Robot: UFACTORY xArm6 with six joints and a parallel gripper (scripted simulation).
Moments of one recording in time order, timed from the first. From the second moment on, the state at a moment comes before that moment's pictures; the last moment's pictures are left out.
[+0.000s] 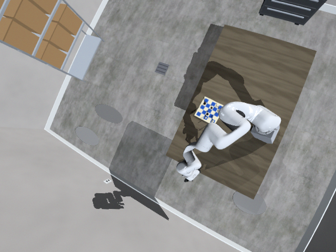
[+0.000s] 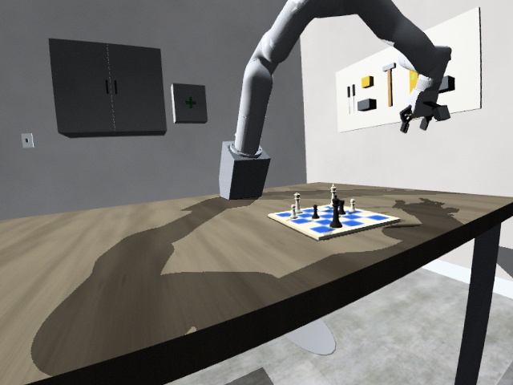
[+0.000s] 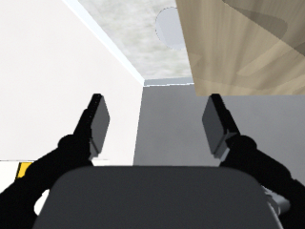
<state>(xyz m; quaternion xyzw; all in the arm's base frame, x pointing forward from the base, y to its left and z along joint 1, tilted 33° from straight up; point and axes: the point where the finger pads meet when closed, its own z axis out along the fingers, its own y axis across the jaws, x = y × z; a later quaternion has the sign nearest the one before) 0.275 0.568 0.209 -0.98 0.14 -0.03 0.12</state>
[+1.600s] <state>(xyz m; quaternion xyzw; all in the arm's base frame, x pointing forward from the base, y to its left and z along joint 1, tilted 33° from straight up) 0.304 0.502 0.193 -0.95 0.27 -0.16 0.03</state>
